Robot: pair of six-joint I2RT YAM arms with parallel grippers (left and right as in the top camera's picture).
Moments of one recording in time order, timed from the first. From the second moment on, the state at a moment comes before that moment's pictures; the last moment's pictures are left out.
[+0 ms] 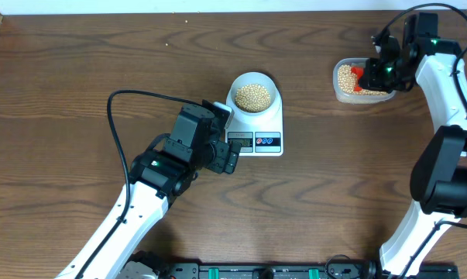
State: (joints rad) left arm -0.48 1.21 0.91 -0.60 0.10 -0.09; right arm -0.13 2.05 1.70 -0.92 -0.37 -0.04
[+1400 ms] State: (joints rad) left arm -0.48 1.21 0.91 -0.60 0.10 -0.09; right arm -0.37 2.06 1.69 -0.91 -1.05 -0.07
